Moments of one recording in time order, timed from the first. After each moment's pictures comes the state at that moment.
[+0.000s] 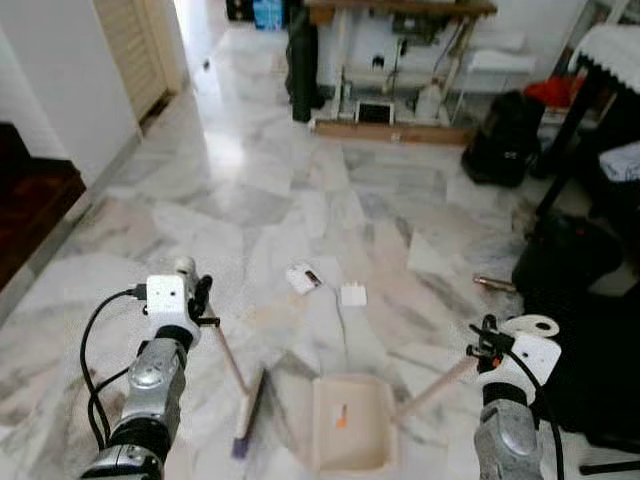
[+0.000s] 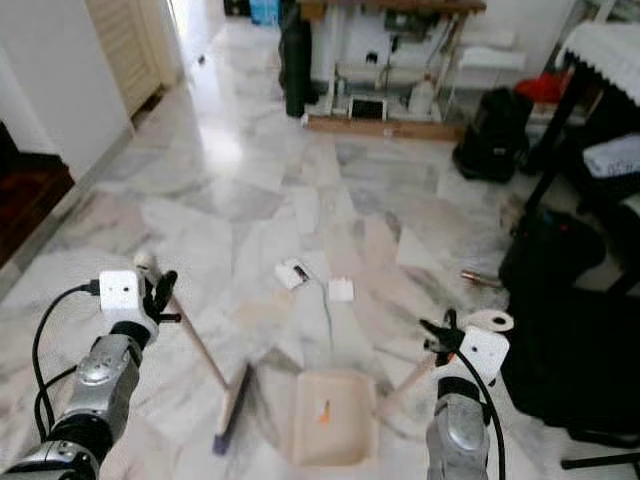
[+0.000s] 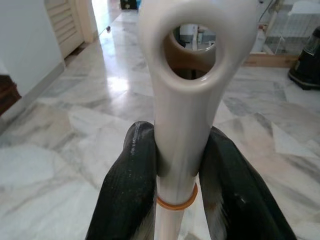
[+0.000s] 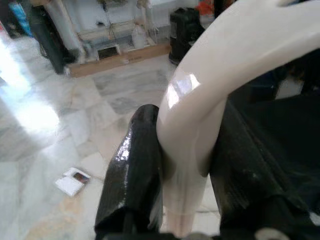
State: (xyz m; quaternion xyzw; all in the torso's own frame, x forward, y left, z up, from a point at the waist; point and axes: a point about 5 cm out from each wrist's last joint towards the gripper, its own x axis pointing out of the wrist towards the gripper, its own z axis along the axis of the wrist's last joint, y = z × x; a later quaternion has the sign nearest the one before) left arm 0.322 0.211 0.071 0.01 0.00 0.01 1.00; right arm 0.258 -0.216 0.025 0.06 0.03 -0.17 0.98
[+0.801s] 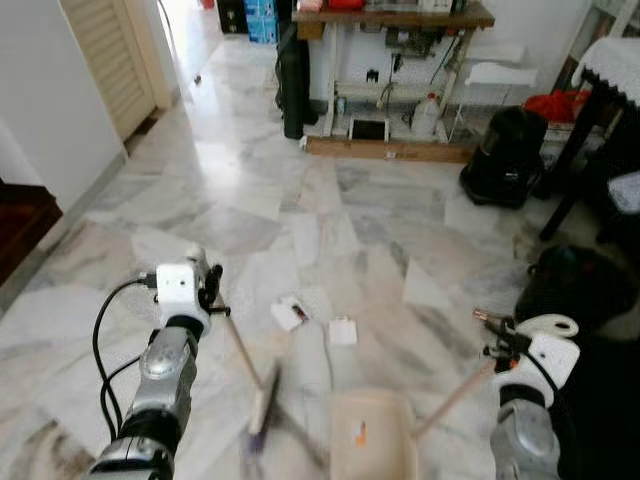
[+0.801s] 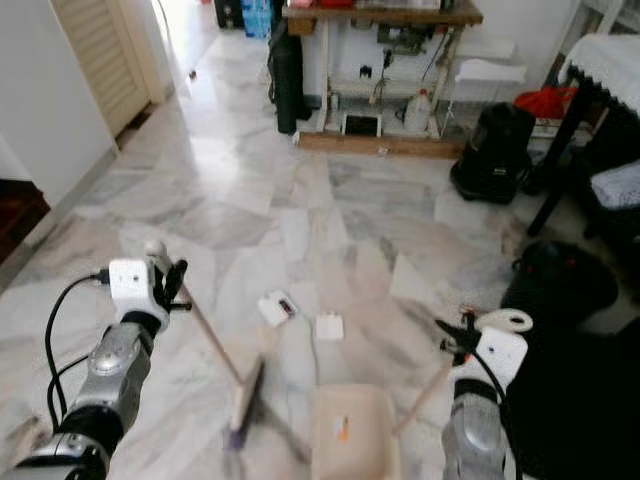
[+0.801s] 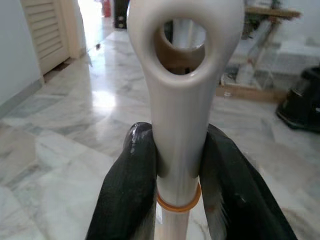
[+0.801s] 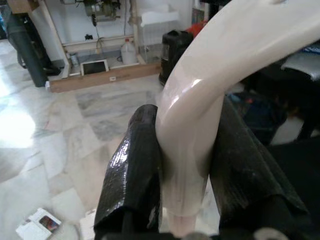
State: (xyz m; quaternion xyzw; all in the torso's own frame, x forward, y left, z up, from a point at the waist) left arm 0.332 0.203 0.090 -0.02 -0.03 0.01 1.00; right arm 0.262 -0.232 0.035 0.04 0.01 -0.19 0.98
